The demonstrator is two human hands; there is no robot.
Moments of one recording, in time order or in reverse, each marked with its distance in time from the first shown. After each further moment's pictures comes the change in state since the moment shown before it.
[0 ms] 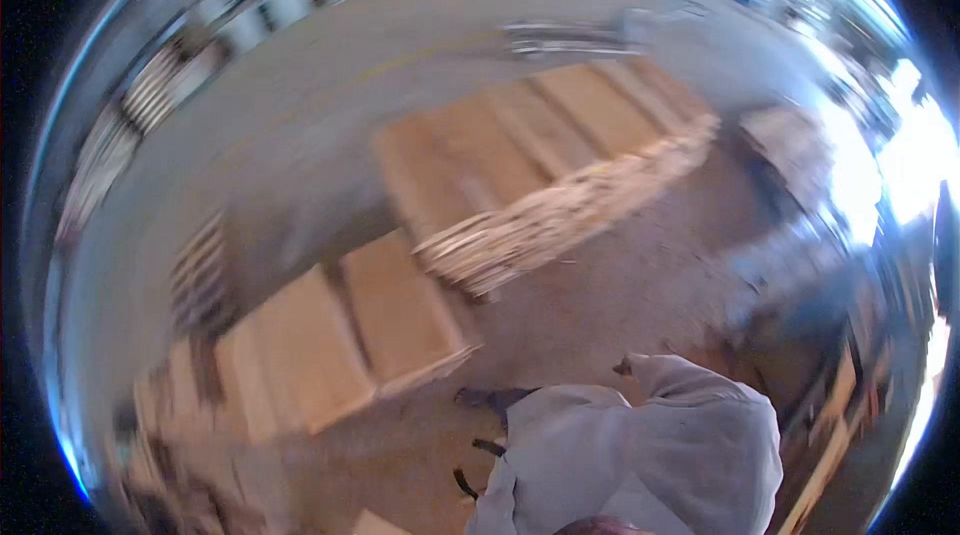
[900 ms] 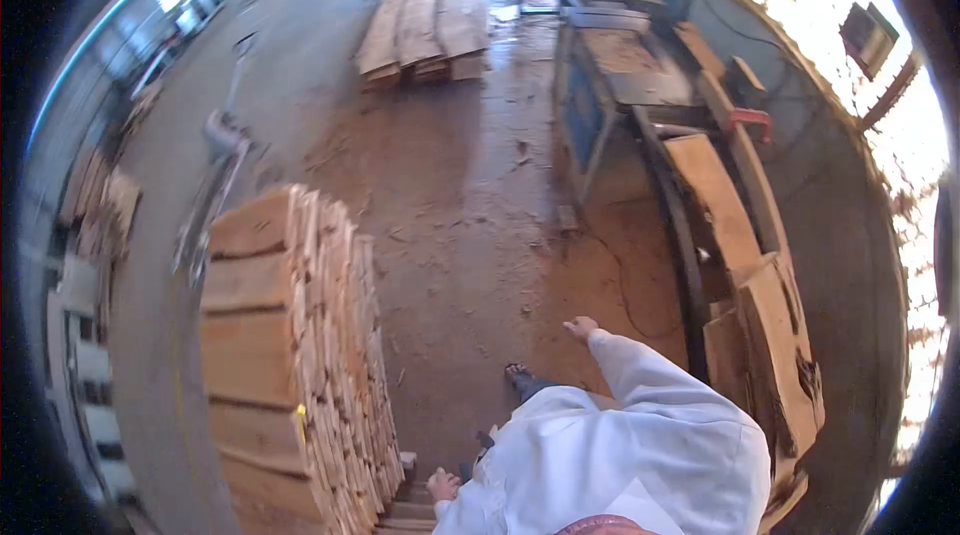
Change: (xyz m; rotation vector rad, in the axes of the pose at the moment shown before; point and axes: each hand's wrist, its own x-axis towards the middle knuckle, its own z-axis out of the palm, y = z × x) left_hand 0.137 0.460 0.360 0.129 -0.568 -0.100; right_hand -0.139 0.351 0.127 1.381 0.547 0.897
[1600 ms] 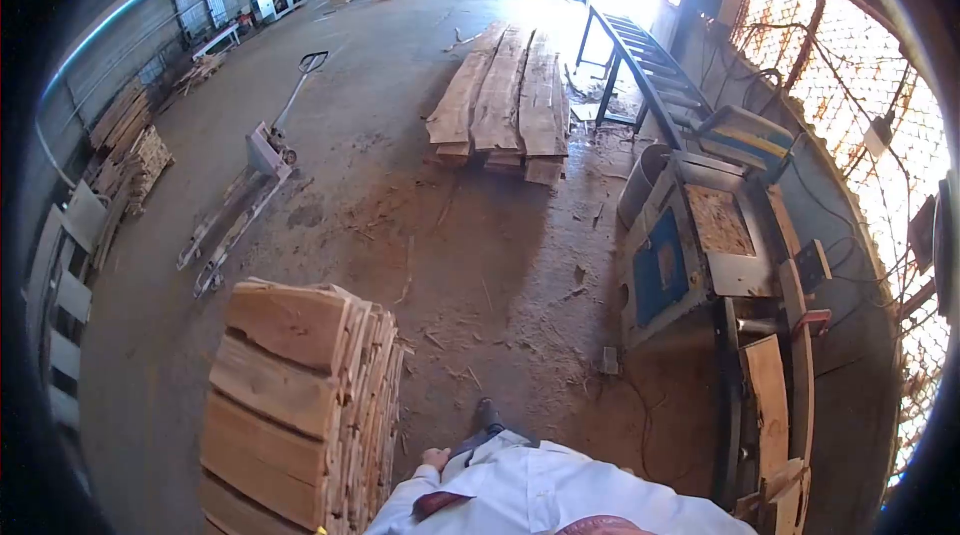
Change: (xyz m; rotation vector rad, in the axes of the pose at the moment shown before) left_hand 0.283 0.380 0.293 1.324 -0.067 0.451; right_hand 0.095 -0.010 -0.018 -0.022 -0.269 0.463
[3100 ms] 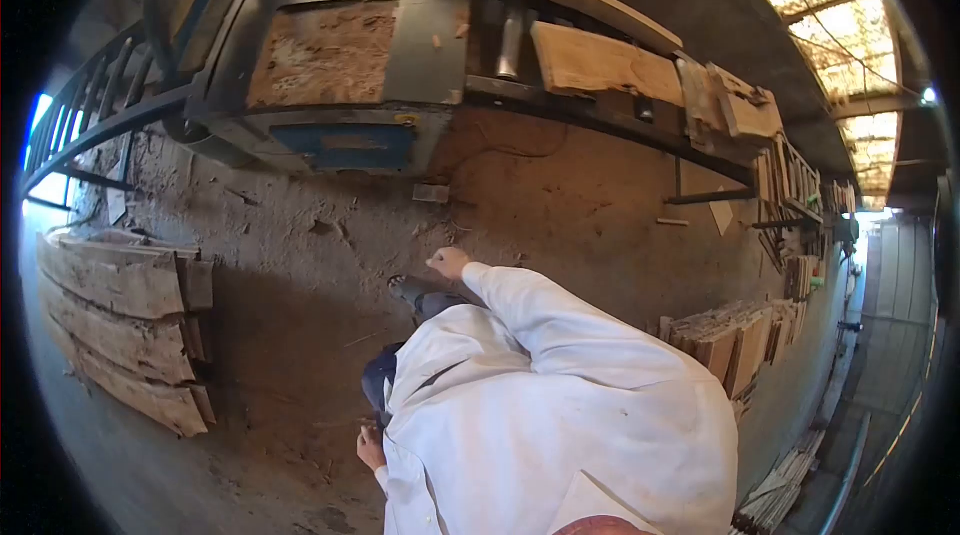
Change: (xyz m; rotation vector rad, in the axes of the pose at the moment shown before) left_hand 0.479 0.481 -0.296 0.468 -0.377 0.730; right_hand 0.131 -0.422 -0.313 1.136 0.456 0.183
